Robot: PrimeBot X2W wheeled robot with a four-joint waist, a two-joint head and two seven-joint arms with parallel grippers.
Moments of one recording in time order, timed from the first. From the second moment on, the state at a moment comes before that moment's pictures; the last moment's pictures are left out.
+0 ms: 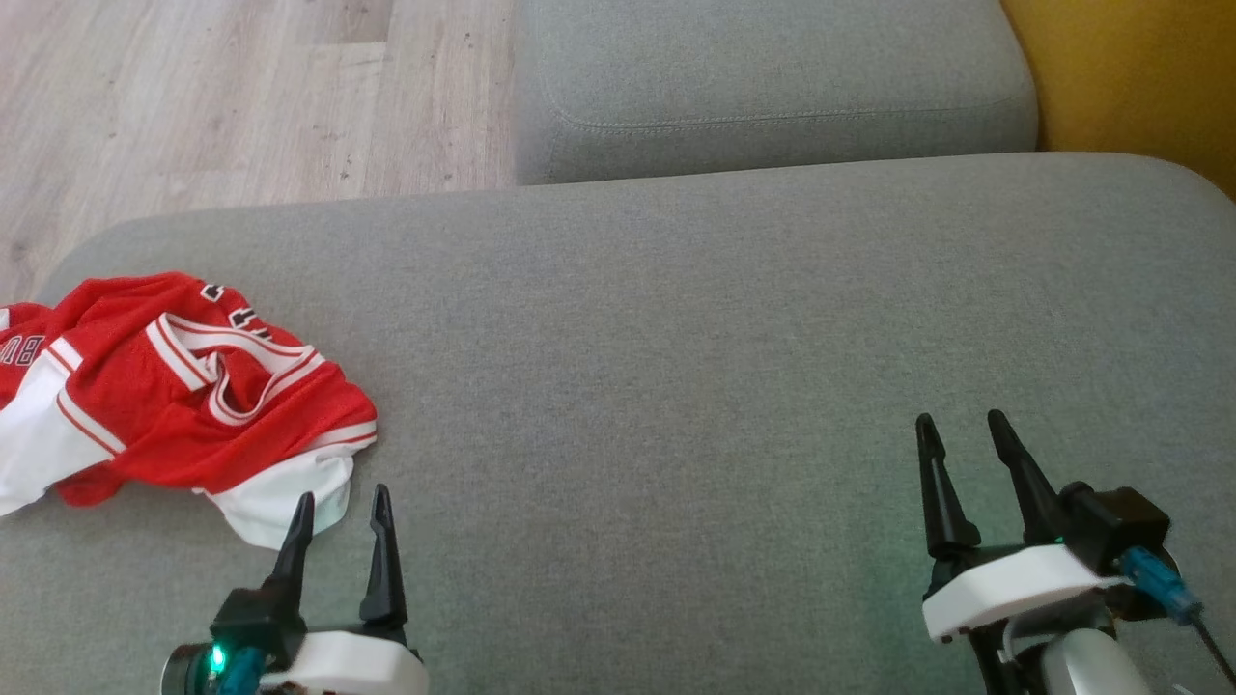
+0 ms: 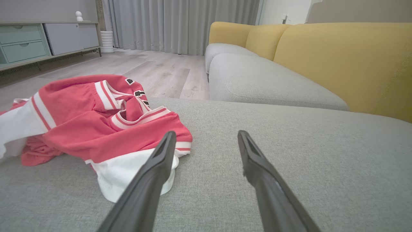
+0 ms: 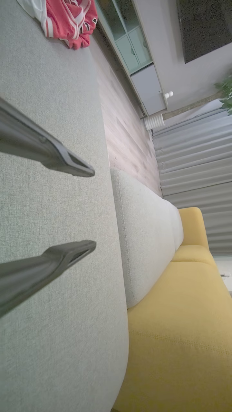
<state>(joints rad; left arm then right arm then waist) 0.02 0.11 -0.19 0.30 -0.29 0.06 -0.21 0.01 -0.04 0.05 0.22 0.20 0.12 -0.14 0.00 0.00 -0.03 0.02</state>
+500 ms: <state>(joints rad) 0.02 0.11 -0.20 0.29 -0.27 0.08 -0.21 0.01 -0.04 0.05 0.22 0.17 0.12 -0.15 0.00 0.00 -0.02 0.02</state>
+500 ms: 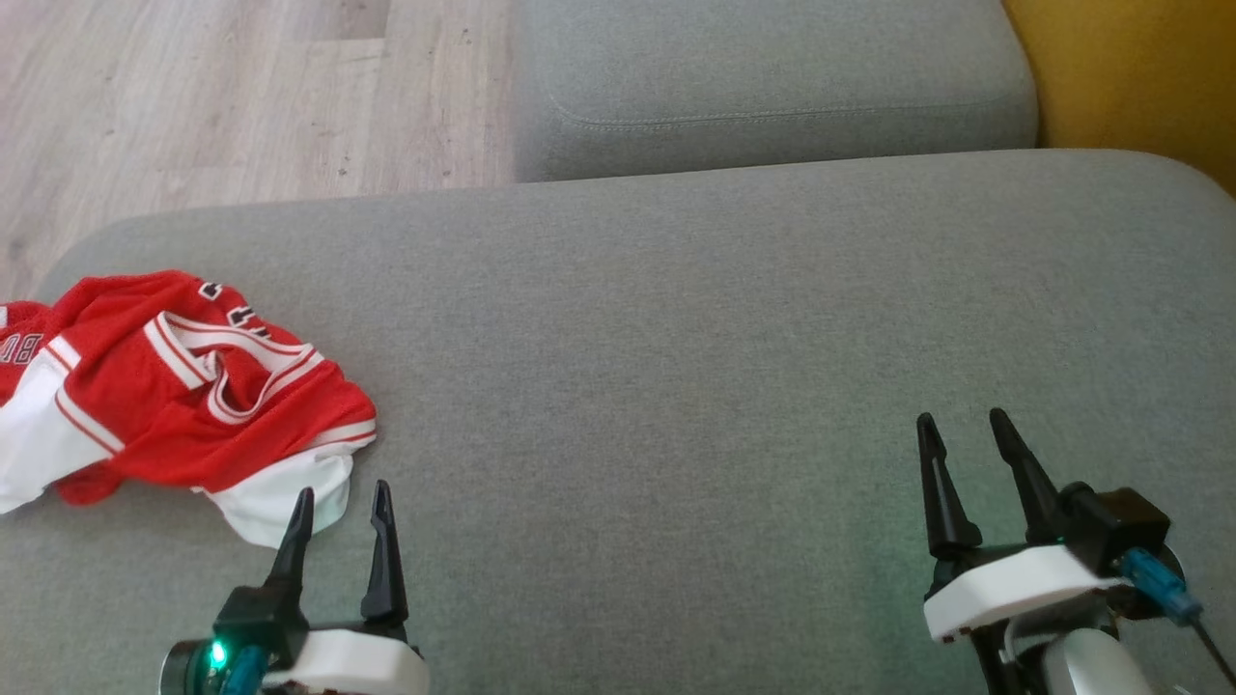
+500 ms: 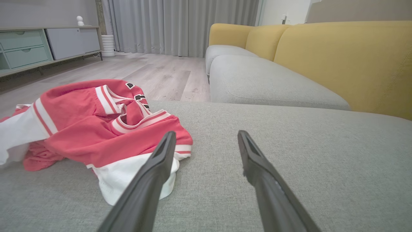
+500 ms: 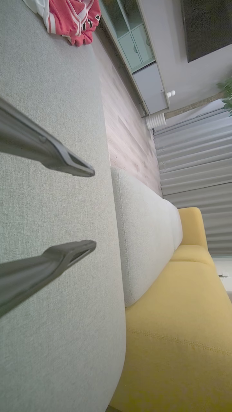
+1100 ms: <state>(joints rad) 0.03 0.15 -0.20 0.26 -0.27 0.11 -0.21 0.01 -0.04 0.05 0.21 0.17 0.12 -0.16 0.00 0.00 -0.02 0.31</state>
